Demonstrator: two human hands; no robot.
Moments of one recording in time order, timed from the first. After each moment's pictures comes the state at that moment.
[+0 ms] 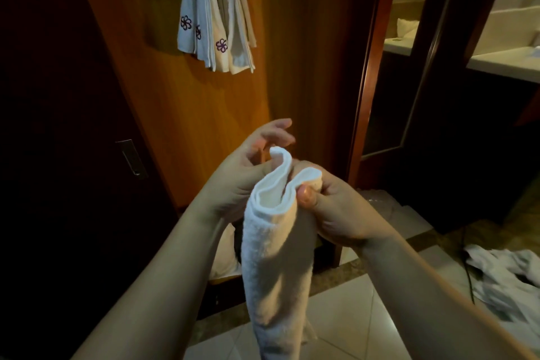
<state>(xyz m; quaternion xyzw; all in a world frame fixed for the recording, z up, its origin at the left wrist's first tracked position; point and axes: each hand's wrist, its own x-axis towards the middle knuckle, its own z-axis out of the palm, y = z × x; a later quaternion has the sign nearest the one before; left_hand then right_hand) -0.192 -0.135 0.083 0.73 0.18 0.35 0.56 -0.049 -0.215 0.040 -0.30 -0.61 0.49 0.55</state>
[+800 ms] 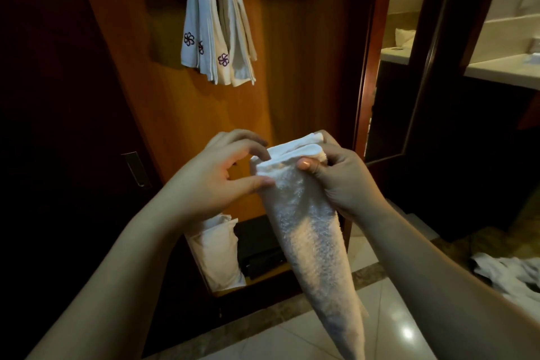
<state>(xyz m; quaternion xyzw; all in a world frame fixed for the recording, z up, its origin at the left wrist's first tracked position) -0.236 -0.132 0.109 0.91 0.27 0.26 0.17 -0.027 -0.191 0.058 -0.44 -0.60 0.28 0.61</state>
